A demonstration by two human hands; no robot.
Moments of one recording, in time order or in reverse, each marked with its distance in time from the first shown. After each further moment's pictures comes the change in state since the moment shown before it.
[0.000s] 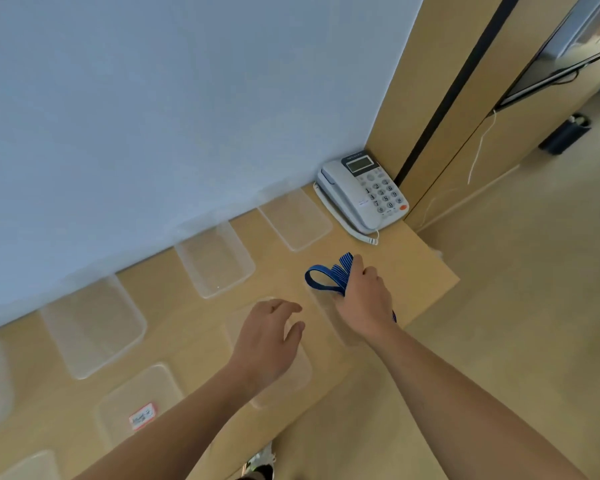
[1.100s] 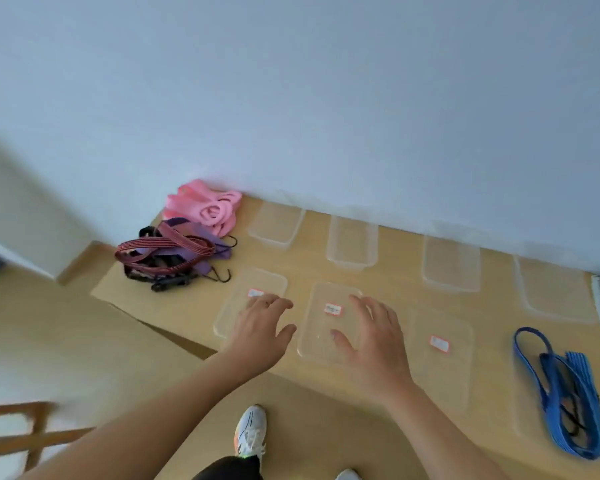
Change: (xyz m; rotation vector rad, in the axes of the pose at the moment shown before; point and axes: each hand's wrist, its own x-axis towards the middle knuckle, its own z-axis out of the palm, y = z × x) left_hand -0.269 -0.074 -0.066 0.127 0.500 -0.728; right_hand -0.182 -0.139 0.066 0.208 -0.155 -1.073
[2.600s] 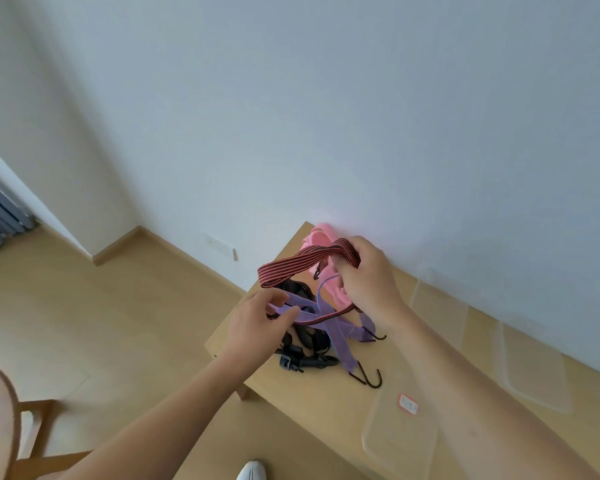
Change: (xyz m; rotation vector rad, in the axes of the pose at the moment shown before) left_hand 0.083 -0.302 -0.162 -0.557 0.349 -0.285; right_hand 0.246 -0.367 0.121 0.453 -0.127 -0.098
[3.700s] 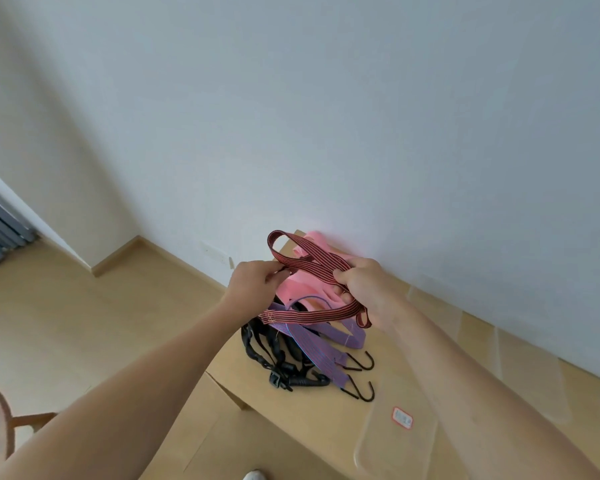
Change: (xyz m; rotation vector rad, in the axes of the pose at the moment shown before) left_hand 0.096 0.017 0.007 0.169 -0.066 0.125; right_hand 0.035 0.030 -0.017 0.197 -0.189 0.448
